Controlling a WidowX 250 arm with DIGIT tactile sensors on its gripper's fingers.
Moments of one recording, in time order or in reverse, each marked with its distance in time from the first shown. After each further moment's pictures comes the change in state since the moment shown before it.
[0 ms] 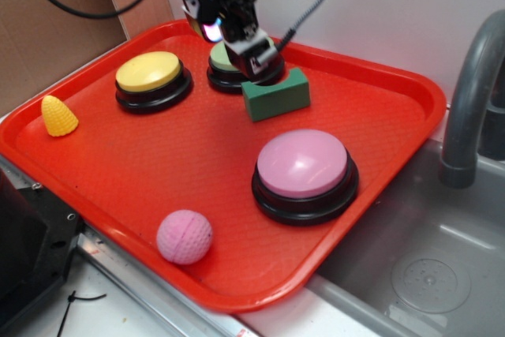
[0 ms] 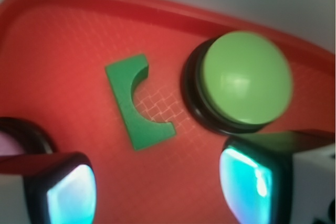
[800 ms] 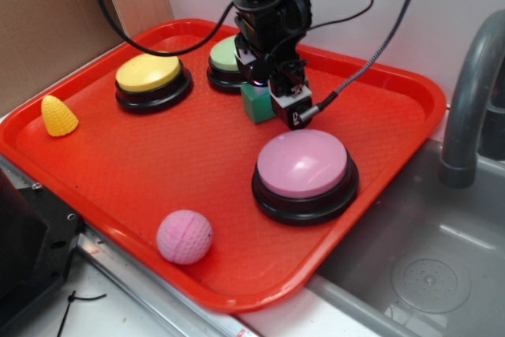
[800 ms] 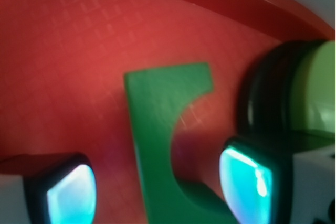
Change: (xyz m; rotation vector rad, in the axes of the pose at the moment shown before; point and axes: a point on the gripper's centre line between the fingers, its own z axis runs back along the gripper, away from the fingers) arm 0.019 -0.017 -0.049 0.012 0.030 -0.092
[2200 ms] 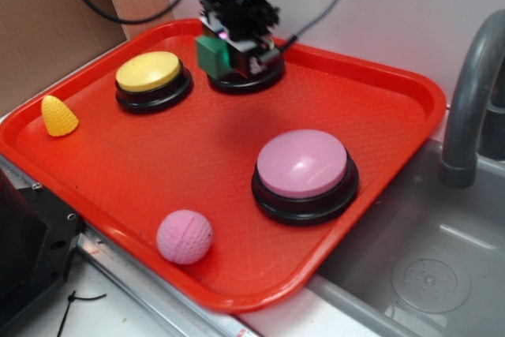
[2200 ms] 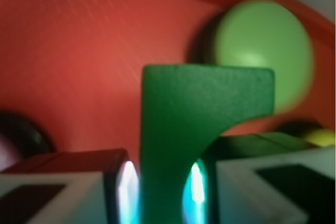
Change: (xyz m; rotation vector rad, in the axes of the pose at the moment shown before) arm -0.032 0.029 0.067 -0.007 0.170 0.197
